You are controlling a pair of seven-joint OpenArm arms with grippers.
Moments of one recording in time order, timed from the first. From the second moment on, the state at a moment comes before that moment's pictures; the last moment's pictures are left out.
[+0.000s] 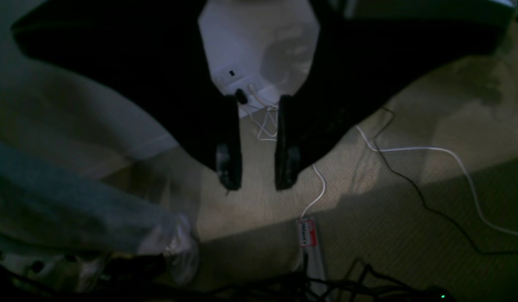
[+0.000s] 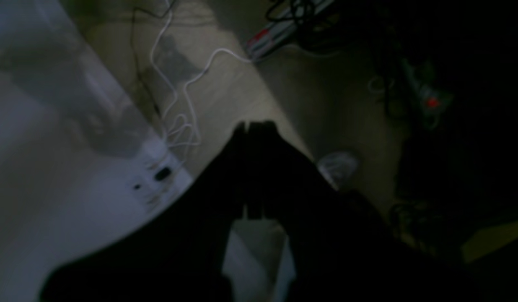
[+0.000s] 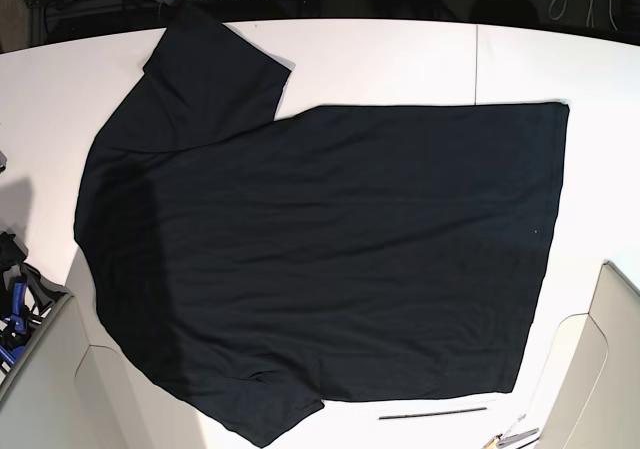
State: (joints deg) left arm 56.2 -8.6 -8.9 81.2 -18.9 -34.2 29.2; right arm -48.4 33.4 -27.0 96.0 6.8 25.7 -39.7
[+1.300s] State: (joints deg) left arm 58.0 -16.2 -39.1 114.1 -36.2 -33.0 32.3; right arm -43.4 19.3 25.7 126.3 36.4 23.2 -56.0
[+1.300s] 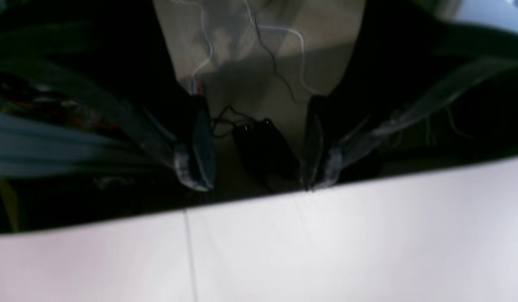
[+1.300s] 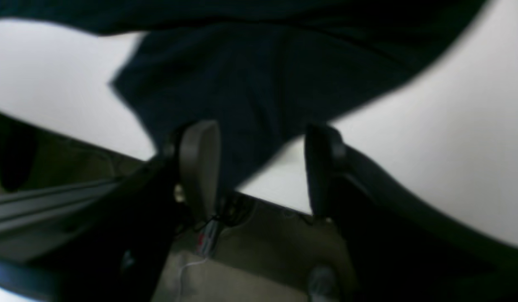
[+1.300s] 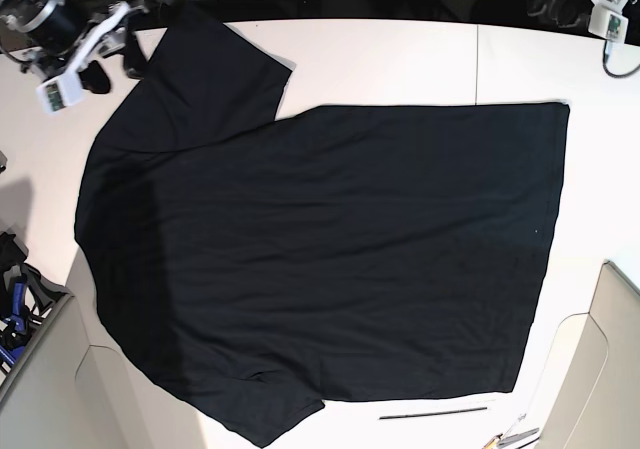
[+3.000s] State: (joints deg) left arm 30.1 -24.3 -30.6 87.1 -41.6 -23.8 29.2; right arm -34.2 19.1 17.5 99.7 46.1 29.7 -54.3
